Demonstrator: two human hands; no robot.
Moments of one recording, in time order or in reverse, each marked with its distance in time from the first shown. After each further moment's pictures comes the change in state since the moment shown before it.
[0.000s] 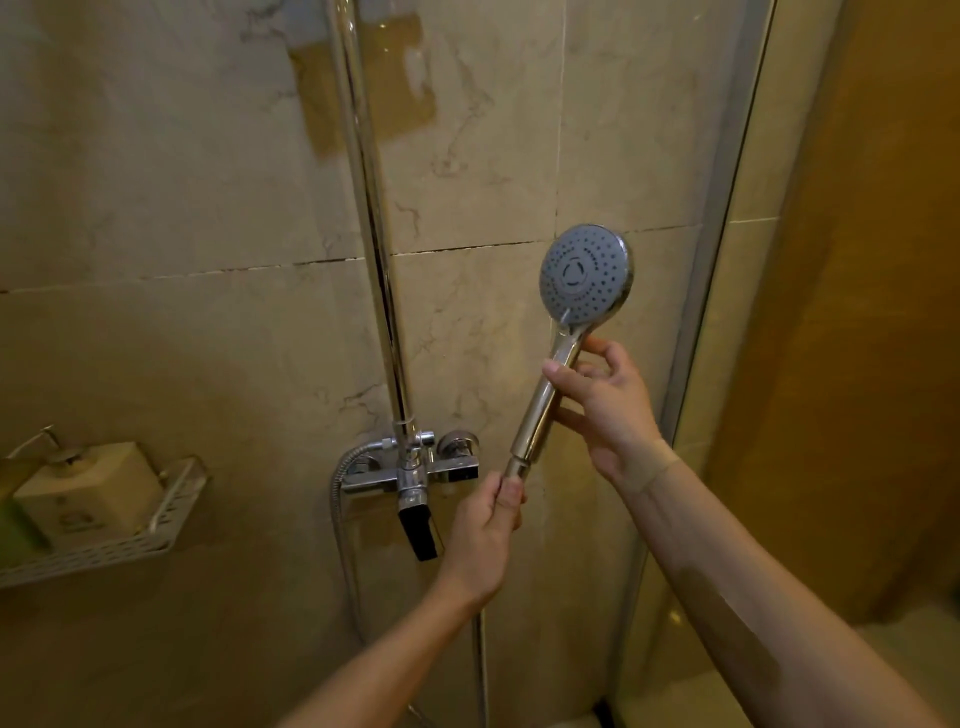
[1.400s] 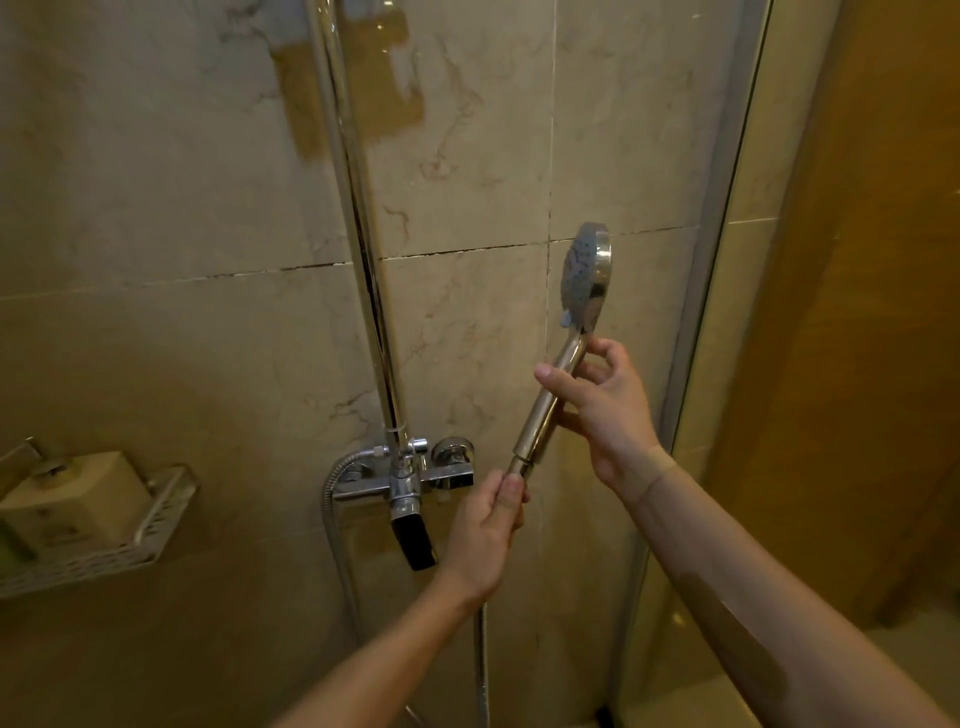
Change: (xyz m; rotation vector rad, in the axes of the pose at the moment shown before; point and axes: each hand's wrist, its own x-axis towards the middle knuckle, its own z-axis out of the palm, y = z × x) left_hand 0.013 0.001 0.005 -0.029 -0.062 -0.047; right_hand 0.007 0.000 -0.007 -0.072 -0.006 -0.048
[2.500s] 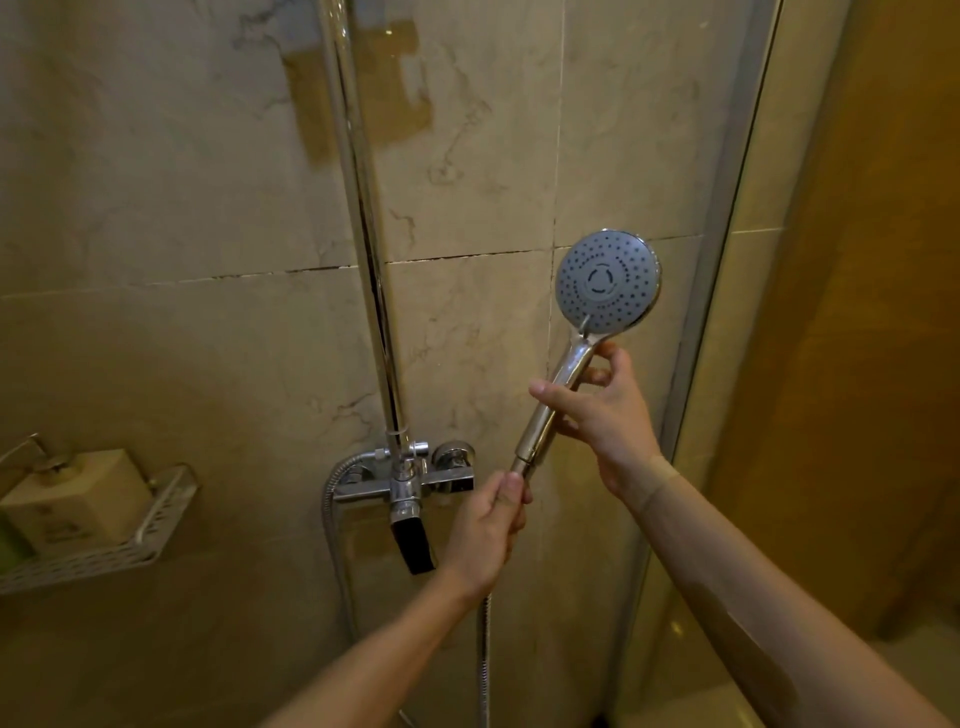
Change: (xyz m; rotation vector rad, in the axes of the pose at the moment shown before) left_hand 0.007 0.005 0.001 -0.145 -0.038 -0.095; right_hand -0.001 -0.001 -0.003 -0.127 -0.027 -0.028
